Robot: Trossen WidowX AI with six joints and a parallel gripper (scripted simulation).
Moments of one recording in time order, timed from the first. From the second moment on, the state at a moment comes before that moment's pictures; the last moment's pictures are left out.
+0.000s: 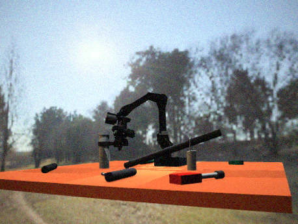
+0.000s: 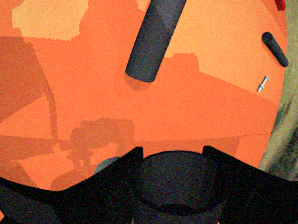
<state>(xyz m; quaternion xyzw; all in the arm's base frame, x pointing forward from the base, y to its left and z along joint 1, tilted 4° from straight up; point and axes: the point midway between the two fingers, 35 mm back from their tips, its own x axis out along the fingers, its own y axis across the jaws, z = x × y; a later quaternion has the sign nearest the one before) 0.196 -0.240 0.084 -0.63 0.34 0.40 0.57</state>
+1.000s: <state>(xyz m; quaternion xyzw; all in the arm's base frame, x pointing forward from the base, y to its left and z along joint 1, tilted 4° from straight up) 0.215 -0.239 0.083 -0.60 0.40 0.33 0.61</state>
